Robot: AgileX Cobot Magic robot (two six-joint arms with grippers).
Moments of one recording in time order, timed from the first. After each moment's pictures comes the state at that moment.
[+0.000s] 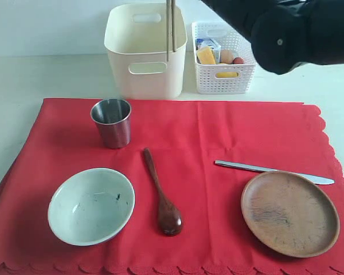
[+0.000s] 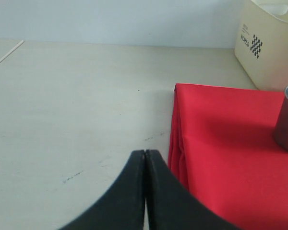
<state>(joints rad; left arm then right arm) 0.04 0.24 0.00 0.02 0.16 -0.06 0.59 1.74 -1.07 0.10 -0.74 0.07</state>
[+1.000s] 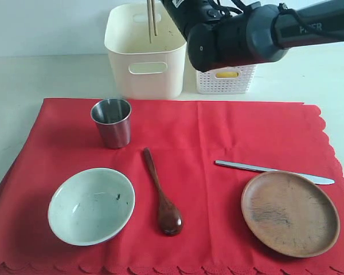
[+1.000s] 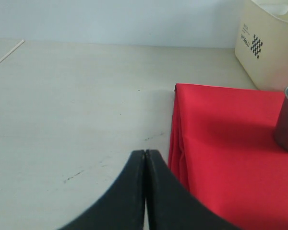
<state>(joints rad) 0.04 0.24 0.00 0.02 0.16 -0.06 0.59 2.13 -1.46 0.22 -0.86 -0.14</state>
